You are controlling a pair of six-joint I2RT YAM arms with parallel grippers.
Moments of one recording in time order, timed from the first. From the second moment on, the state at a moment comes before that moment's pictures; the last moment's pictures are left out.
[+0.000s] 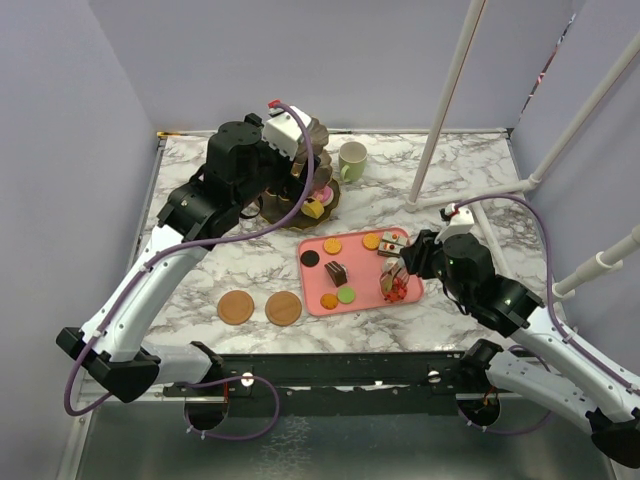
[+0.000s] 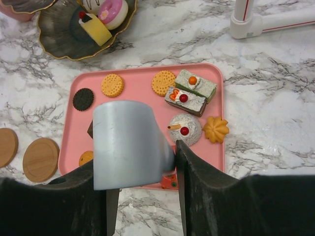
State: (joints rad) left arm -0.63 1.27 1.61 -0.63 -0.10 0.18; right arm 0.75 0.73 0.71 -0.43 0.39 0.45
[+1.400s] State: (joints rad) left arm -0.63 1.33 1.65 -0.68 -0.10 0.19; right arm 0.75 0.71 0.68 -0.44 0.41 0.39
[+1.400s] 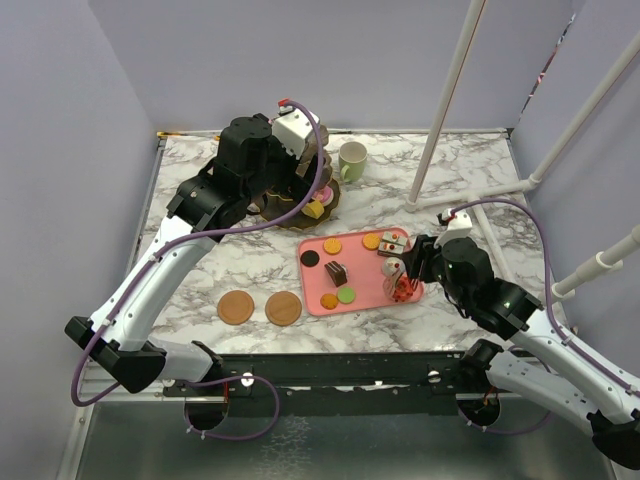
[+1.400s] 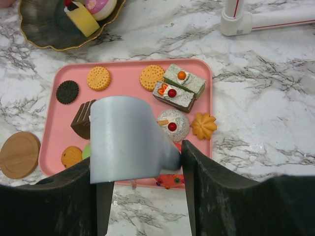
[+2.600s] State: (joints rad) left arm -0.63 1.33 1.66 -0.68 -0.10 0.20; right arm 0.75 0.71 0.62 -0.36 0.45 0.37
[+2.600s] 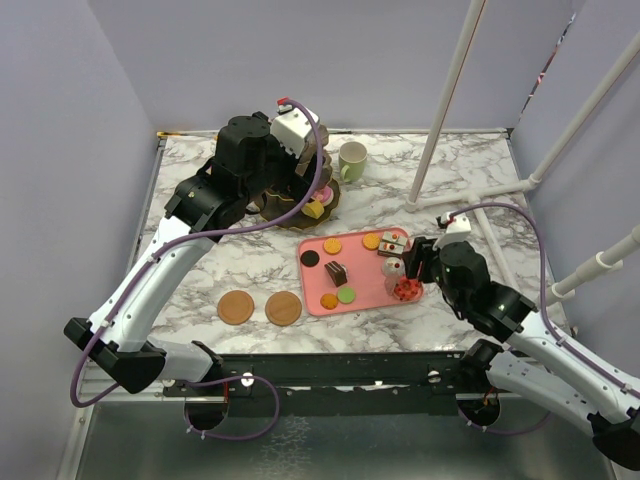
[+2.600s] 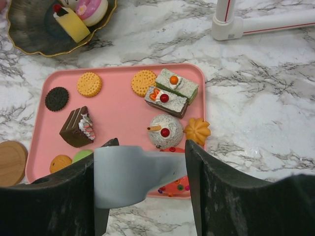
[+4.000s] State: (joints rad) left arm -0.48 1.52 1.82 -0.65 -0.11 0.15; right arm 0.75 0.75 0.81 -0.32 0.26 0.30
